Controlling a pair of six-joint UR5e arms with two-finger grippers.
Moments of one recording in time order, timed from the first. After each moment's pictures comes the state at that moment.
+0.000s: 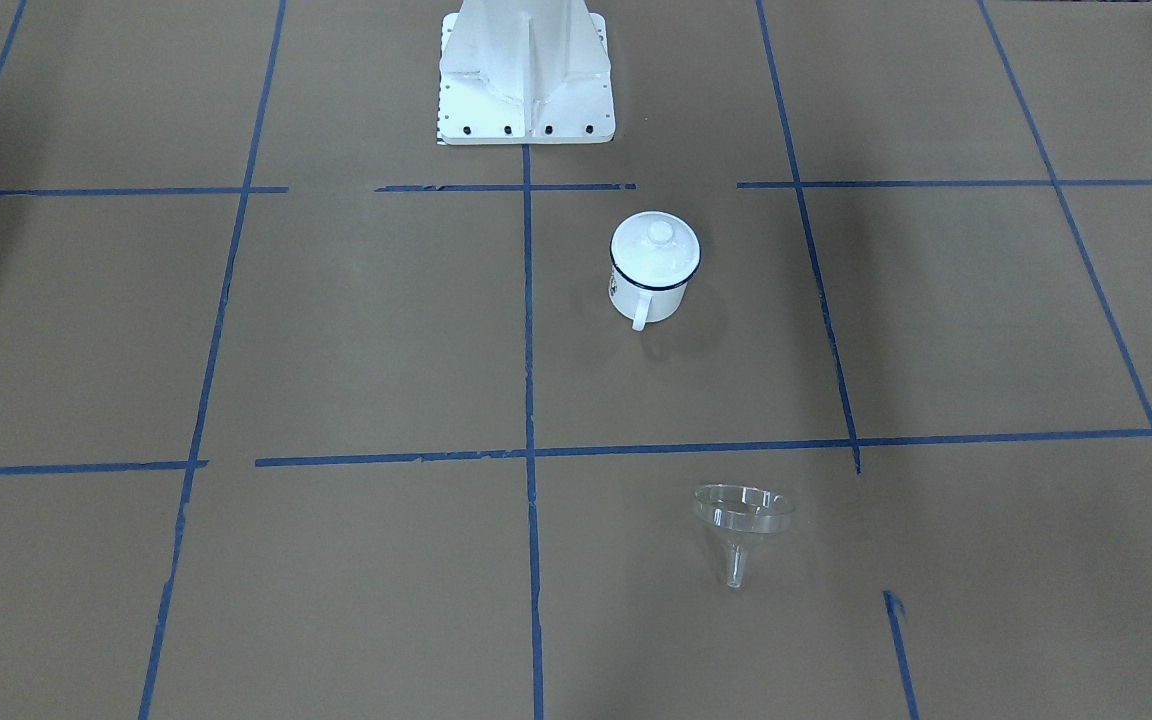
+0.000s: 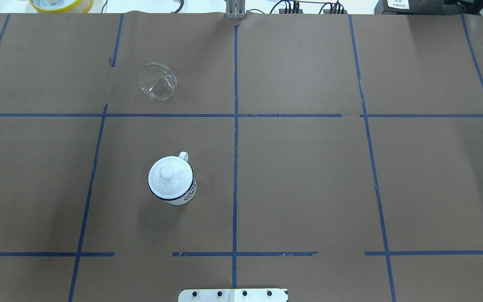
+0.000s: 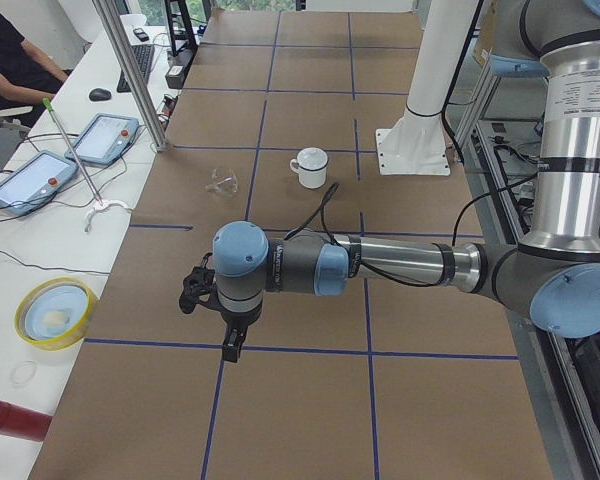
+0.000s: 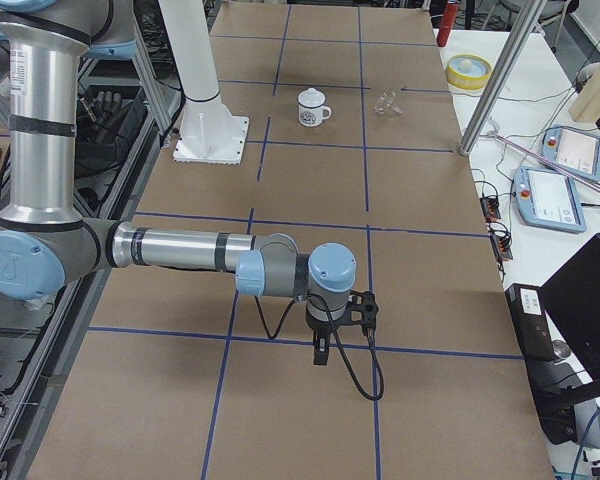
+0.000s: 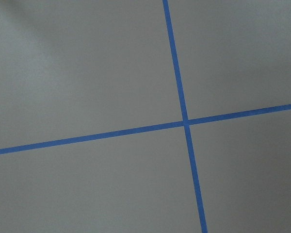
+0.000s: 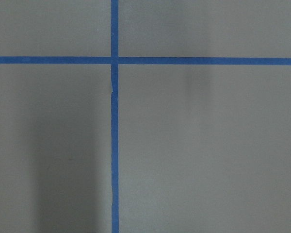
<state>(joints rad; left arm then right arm) -1.68 -1.58 -1.65 -1.57 -2.33 0.18 1.57 -1.68 1.66 -1.57 2.29 0.01</state>
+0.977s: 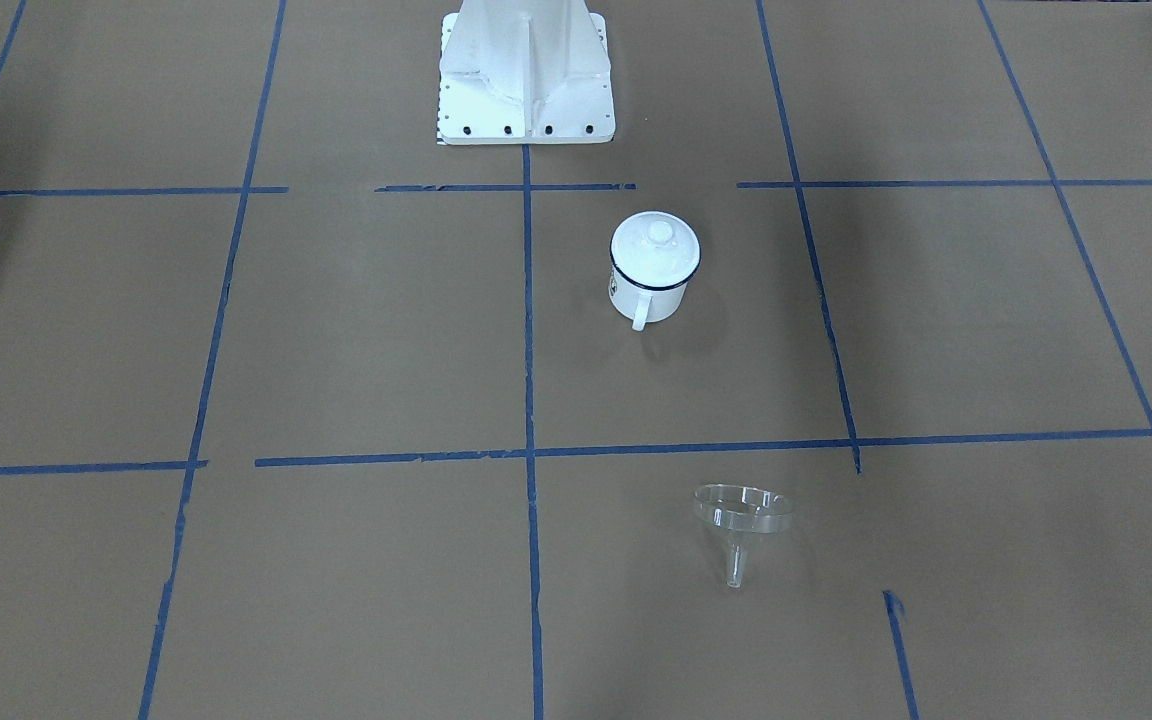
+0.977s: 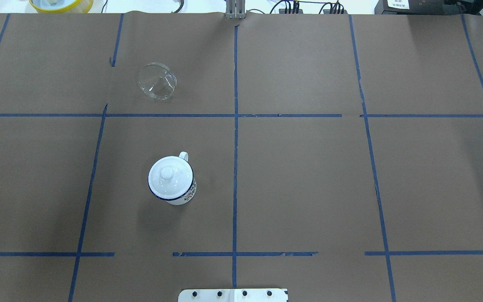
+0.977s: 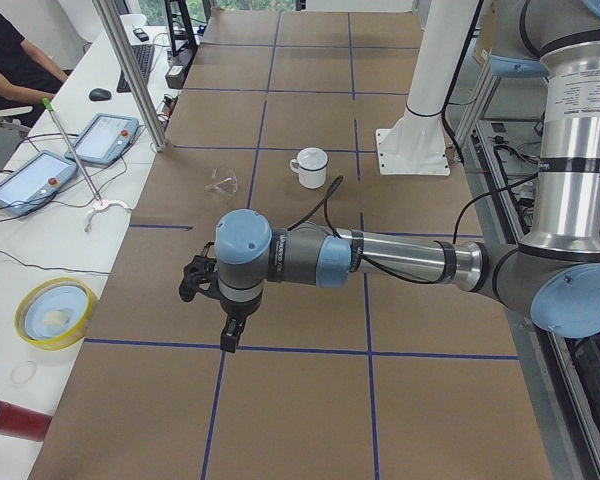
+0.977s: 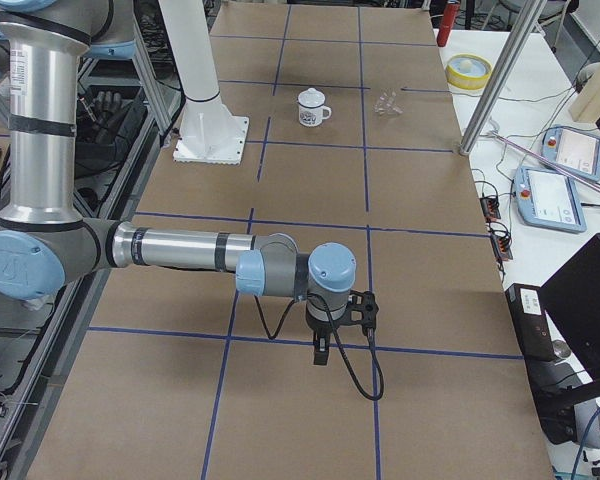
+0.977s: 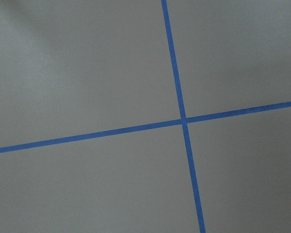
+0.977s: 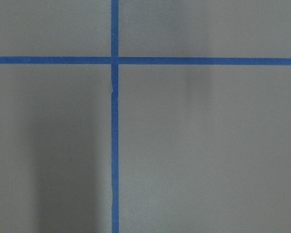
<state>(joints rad) -1.68 -1.59 -1.70 -1.57 -2.33 0.17 1.57 -1.68 1.66 -1.57 2.29 0.01</state>
